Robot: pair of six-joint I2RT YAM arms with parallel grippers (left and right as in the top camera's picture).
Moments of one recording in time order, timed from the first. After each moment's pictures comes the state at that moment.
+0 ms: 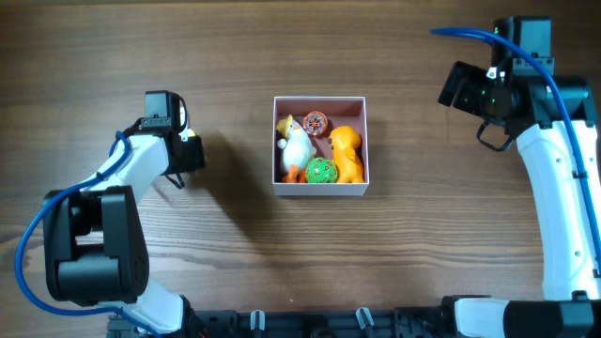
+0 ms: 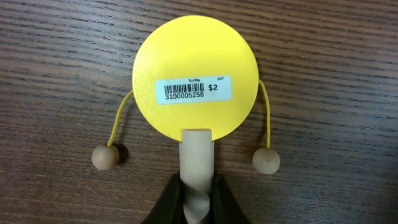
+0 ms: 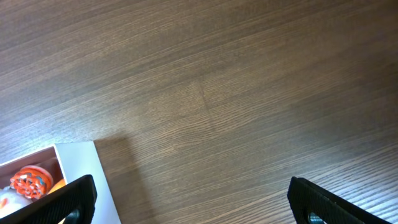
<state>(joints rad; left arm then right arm) 0.03 1.78 0.97 -0.49 -0.06 -0.10 0.02 1.51 1.54 -1.08 0.19 0.36</state>
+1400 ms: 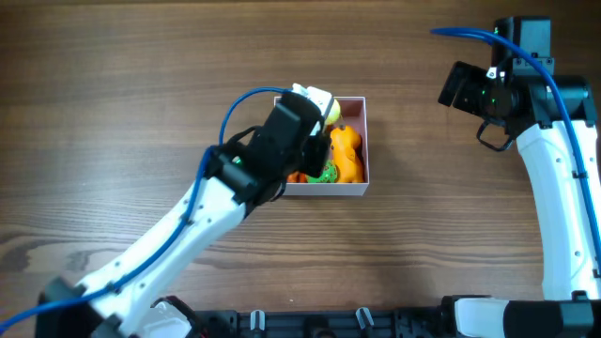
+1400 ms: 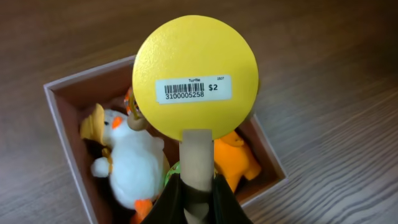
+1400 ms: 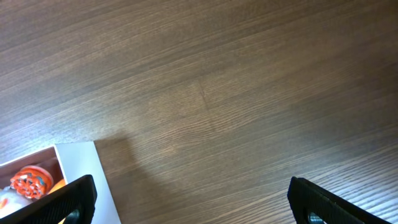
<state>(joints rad) -0.70 1.46 1.19 -0.56 -0.02 -0.28 0.02 1.51 1.54 -1.08 0.19 0.36</state>
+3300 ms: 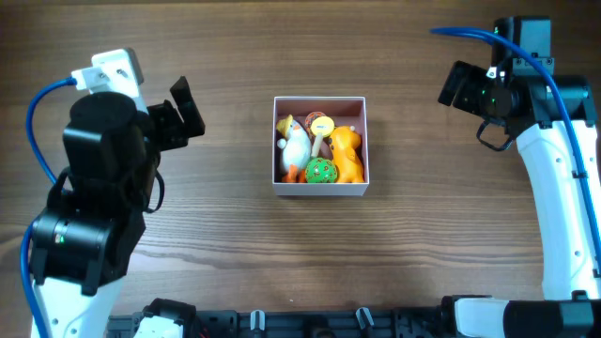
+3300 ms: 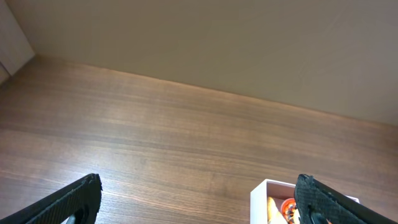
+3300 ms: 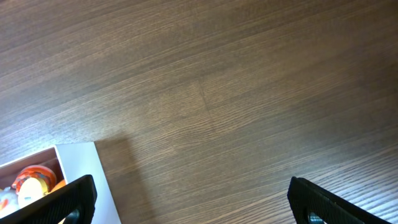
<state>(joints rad) -0.23 1.03 1.32 -0.77 -0.29 -0.29 0.02 1.51 1.54 -1.08 0.19 0.36</state>
